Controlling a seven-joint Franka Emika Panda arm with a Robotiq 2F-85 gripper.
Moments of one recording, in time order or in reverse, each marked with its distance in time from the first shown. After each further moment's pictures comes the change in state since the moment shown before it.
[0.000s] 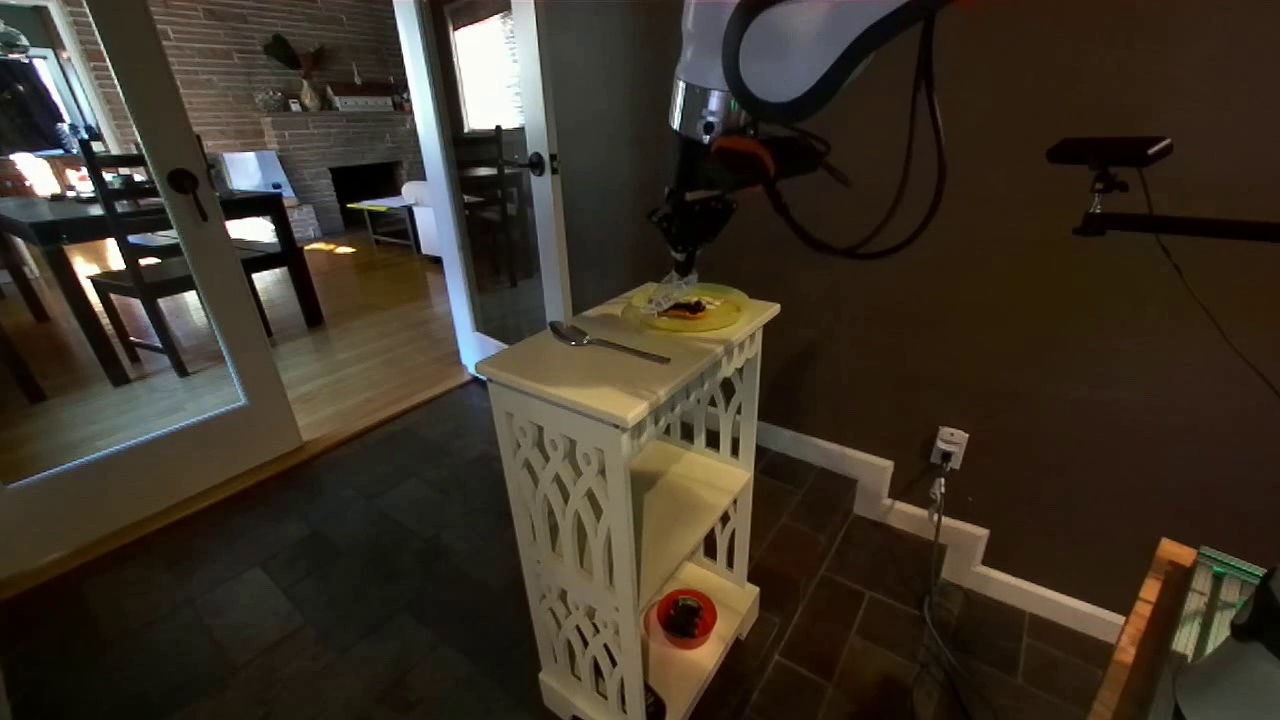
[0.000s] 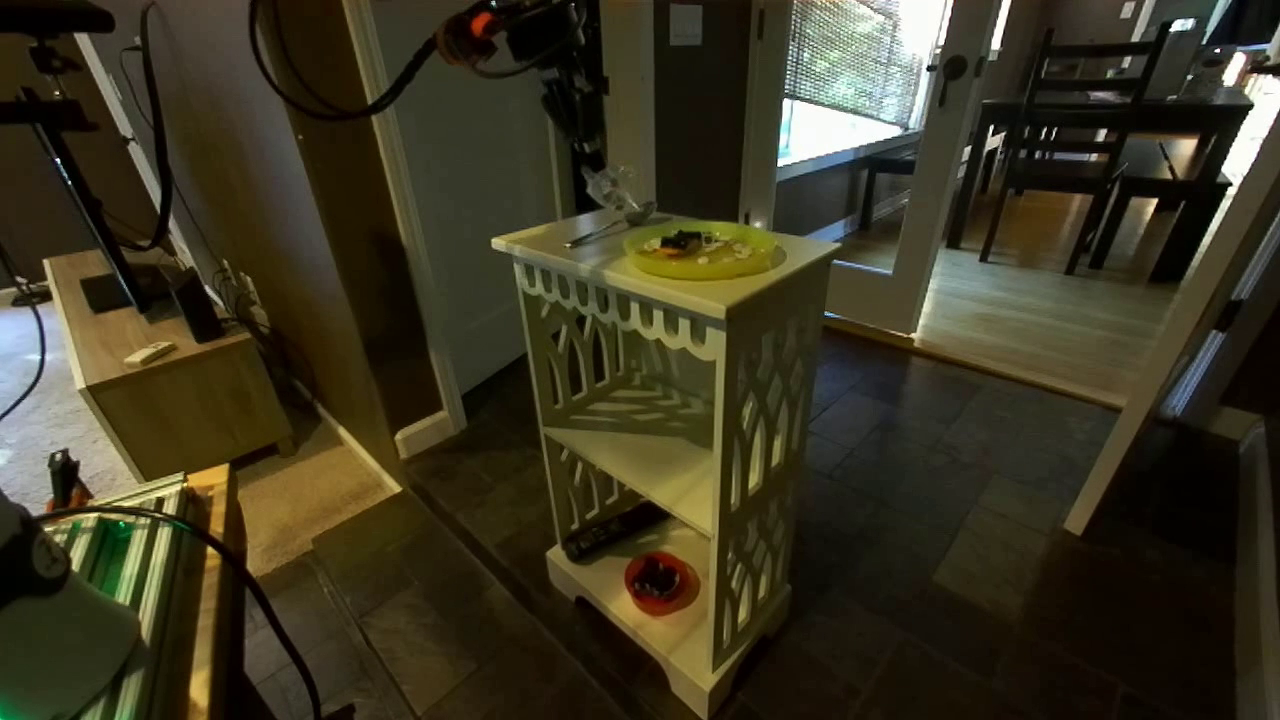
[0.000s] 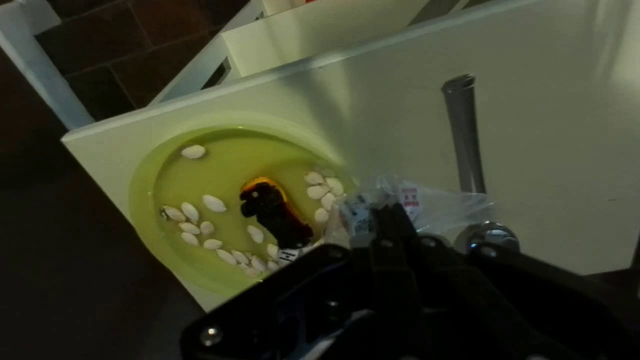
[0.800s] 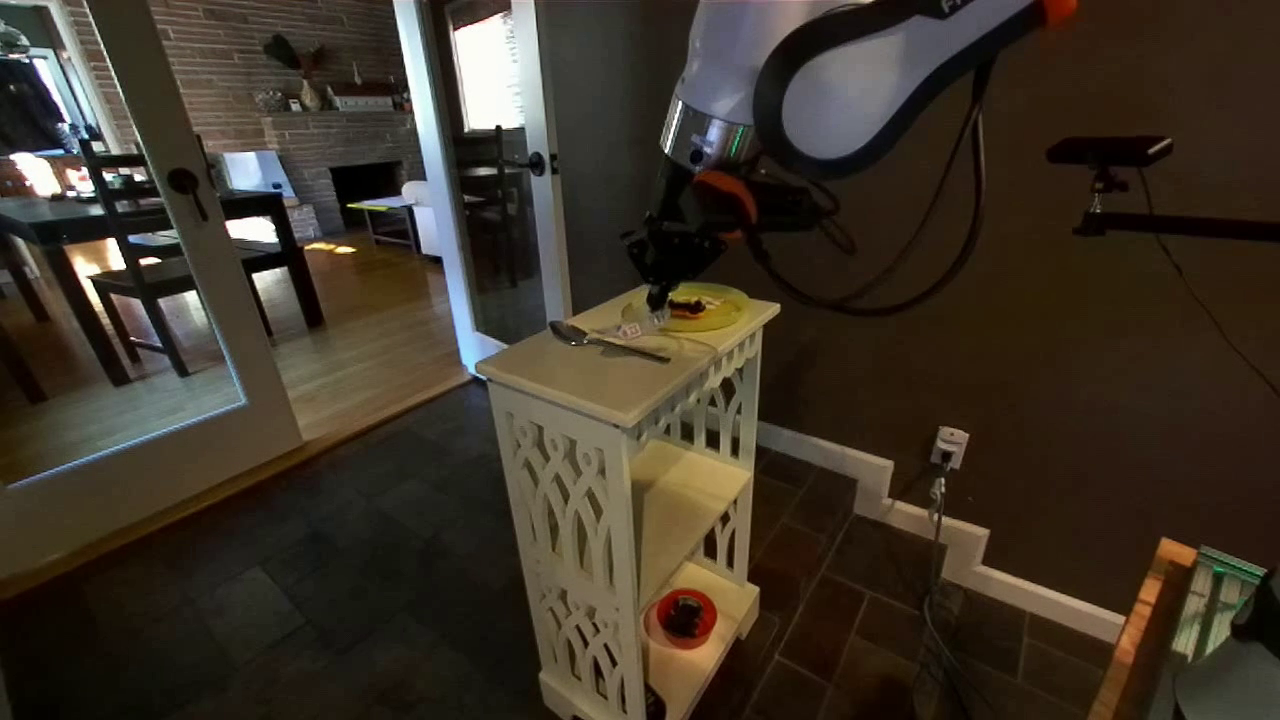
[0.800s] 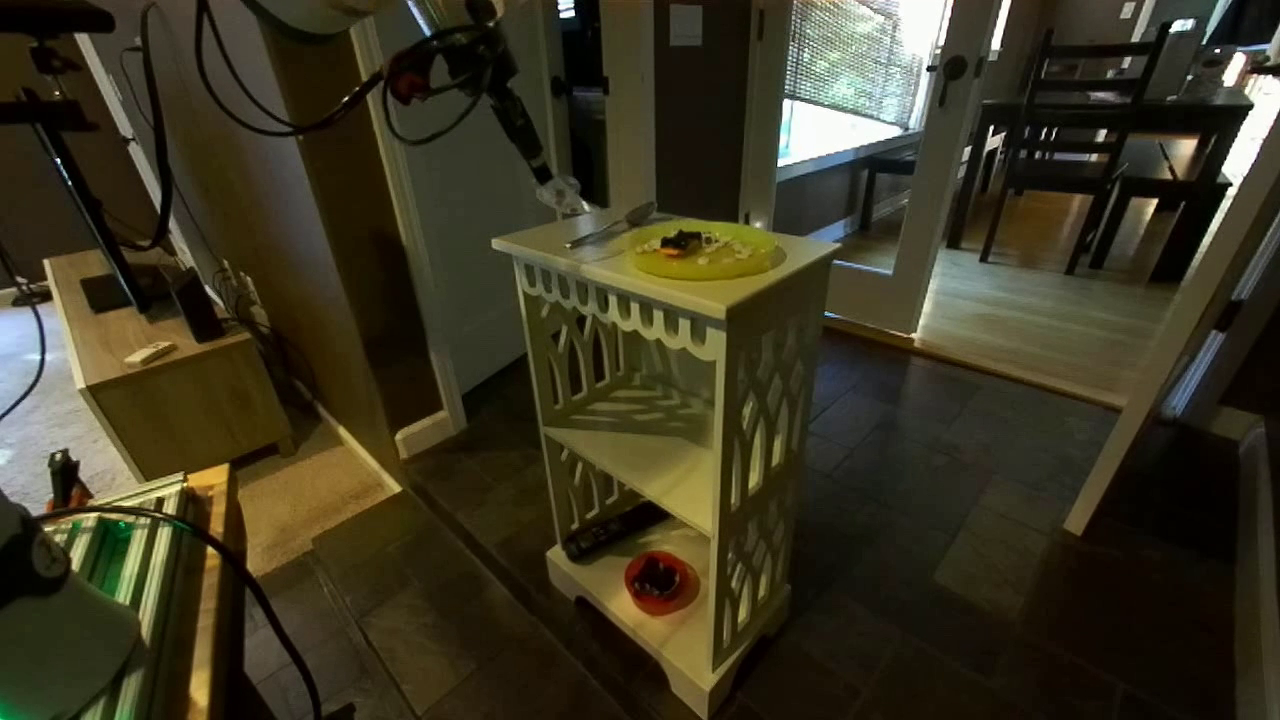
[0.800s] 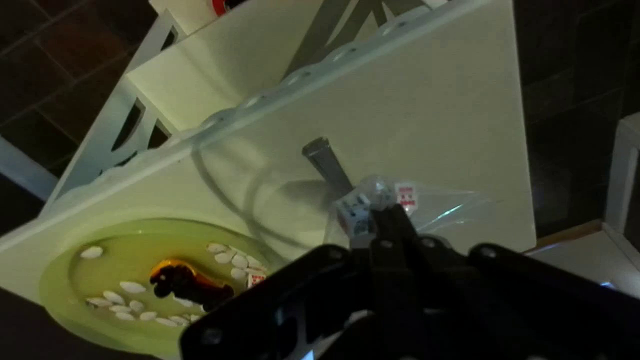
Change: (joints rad) arm 0.011 -0.083 0.111 -0.196 0.003 0.224 0.337
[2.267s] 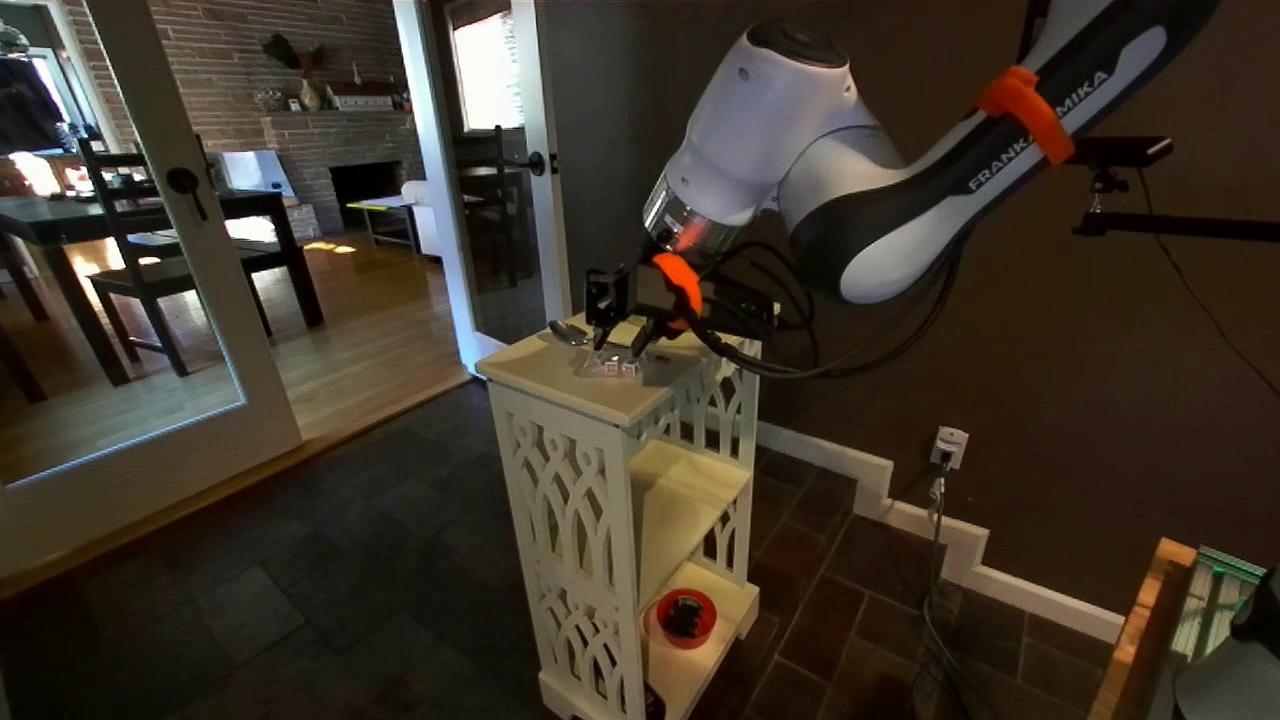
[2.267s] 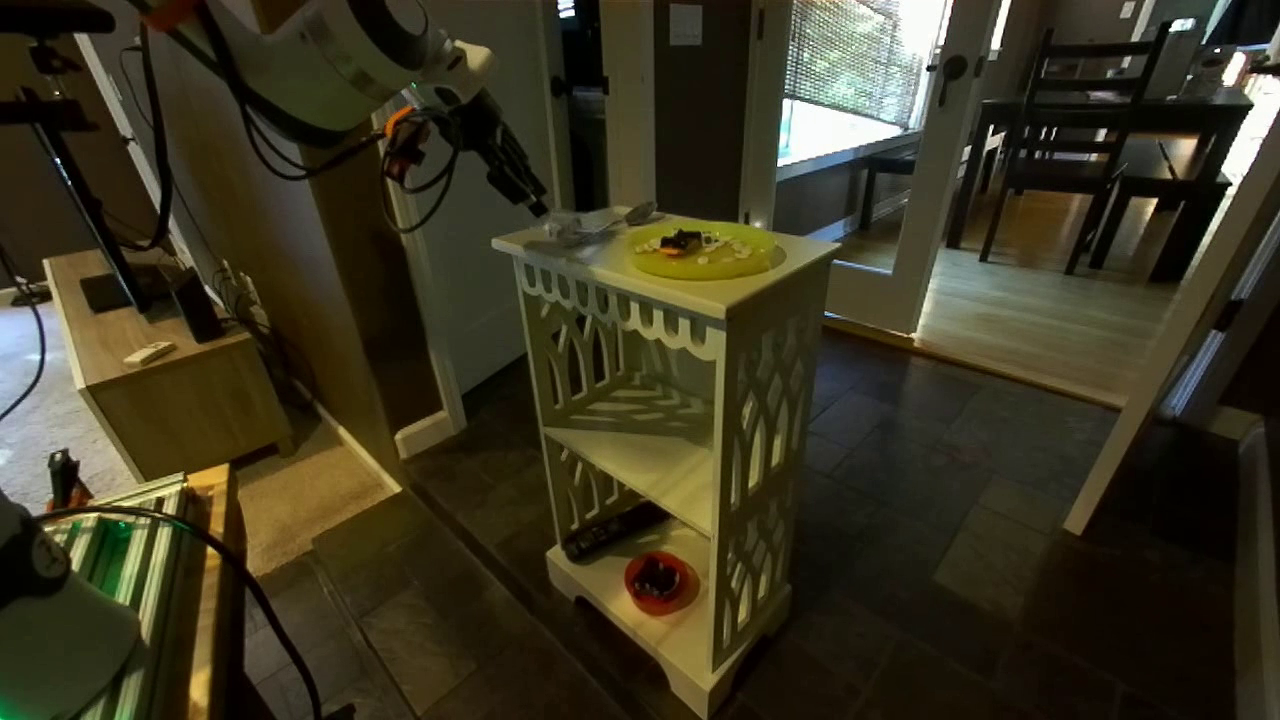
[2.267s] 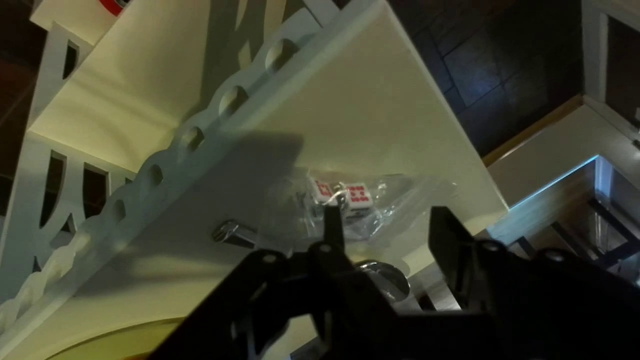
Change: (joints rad) arm -0.028 0.098 0.054 -0.084 -0.497 0.340 0.754
